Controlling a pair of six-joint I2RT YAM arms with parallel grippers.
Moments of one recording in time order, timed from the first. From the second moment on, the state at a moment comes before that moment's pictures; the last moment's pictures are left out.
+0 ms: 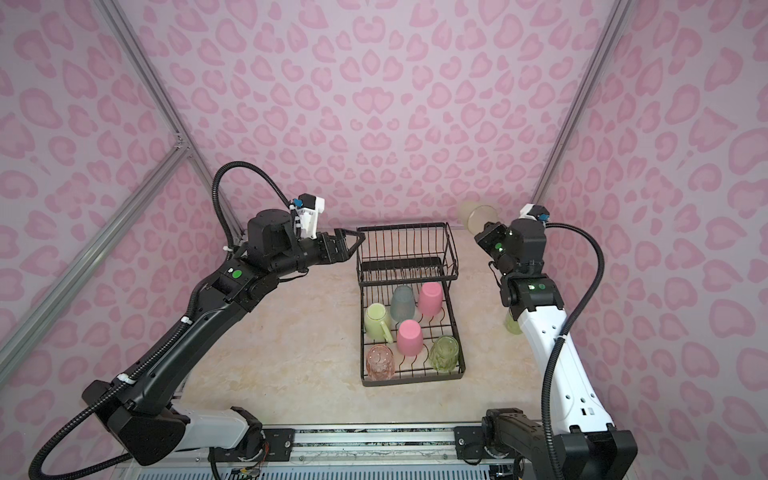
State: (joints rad) left arm -0.53 1.37 1.51 -0.45 0.29 -0.60; right arm 0.09 1.20 1.24 -0.27 -0.02 0.81
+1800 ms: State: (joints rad) left arm -0.29 1.34 1.19 0.12 0.34 -1.51; right arm 0.68 1.68 1.42 0.24 -0.27 0.85
